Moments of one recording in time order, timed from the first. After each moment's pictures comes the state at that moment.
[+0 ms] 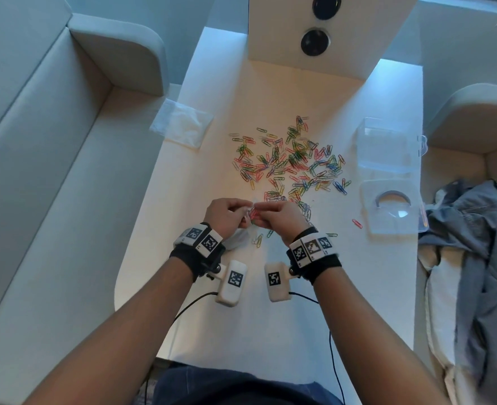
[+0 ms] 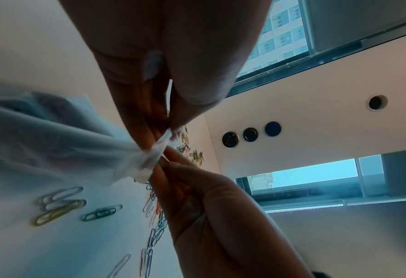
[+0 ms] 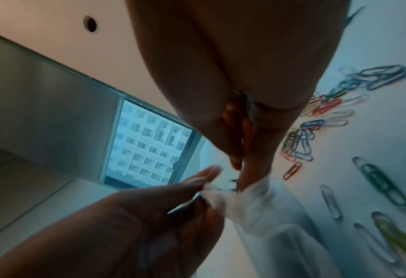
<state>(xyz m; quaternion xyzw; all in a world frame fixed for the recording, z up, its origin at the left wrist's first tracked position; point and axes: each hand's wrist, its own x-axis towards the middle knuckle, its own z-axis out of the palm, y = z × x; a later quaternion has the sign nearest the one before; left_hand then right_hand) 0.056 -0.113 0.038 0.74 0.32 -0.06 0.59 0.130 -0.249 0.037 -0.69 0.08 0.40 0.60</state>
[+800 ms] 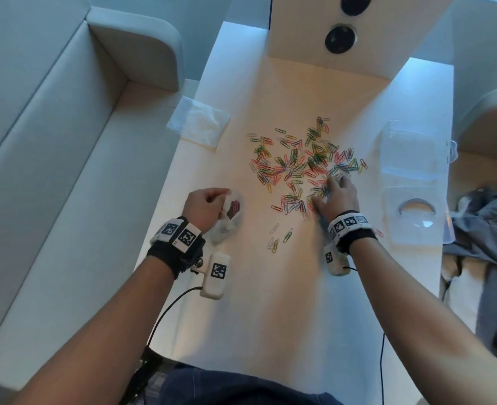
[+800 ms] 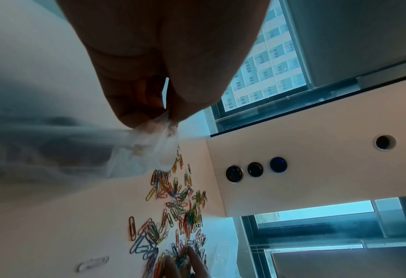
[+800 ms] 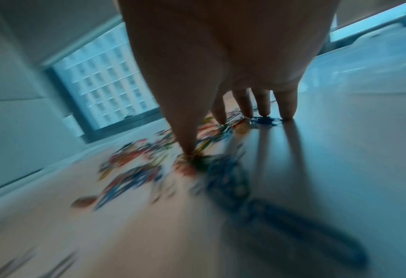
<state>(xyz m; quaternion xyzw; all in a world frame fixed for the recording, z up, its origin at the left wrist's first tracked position) 0.044 -0.040 0.043 0.73 0.38 -0.01 0.56 0.237 -0.298 -0.044 -0.98 -0.11 0.15 0.10</state>
